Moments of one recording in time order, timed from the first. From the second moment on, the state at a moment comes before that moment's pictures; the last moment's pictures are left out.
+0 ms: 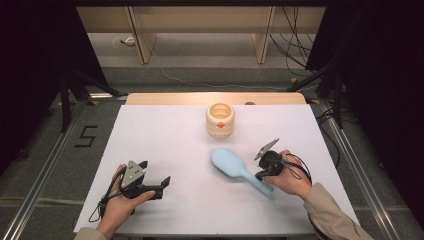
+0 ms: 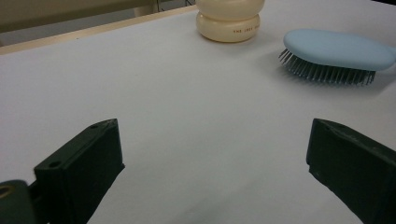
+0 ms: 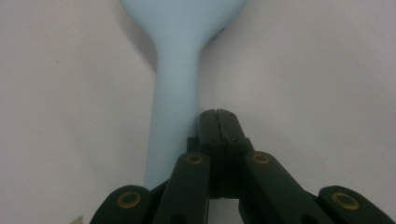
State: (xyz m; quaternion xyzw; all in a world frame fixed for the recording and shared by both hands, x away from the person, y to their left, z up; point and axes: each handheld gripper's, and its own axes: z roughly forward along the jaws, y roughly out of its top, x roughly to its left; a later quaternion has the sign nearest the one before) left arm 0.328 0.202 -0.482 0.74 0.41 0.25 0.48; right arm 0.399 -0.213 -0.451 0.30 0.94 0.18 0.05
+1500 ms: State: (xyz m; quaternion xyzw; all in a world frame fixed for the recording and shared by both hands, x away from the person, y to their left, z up) left arm 0.329 0.202 -0.483 0.73 0.41 0.25 0.48; right arm 0.404 -0.236 -0.415 0.35 0.86 0.36 0.11
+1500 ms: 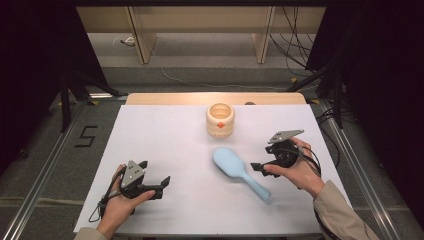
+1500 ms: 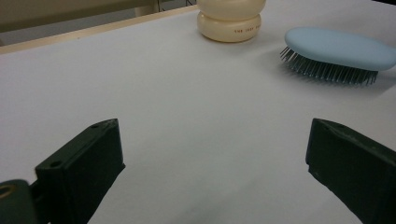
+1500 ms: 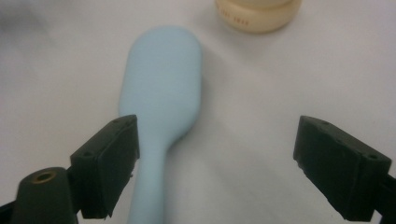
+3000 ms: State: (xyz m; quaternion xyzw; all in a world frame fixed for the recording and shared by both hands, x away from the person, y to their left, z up) left arm 0.331 0.205 -0.479 0.74 0.40 0.28 0.47; right arm 0.405 -0.205 -0.429 0.33 0.88 0.33 0.08
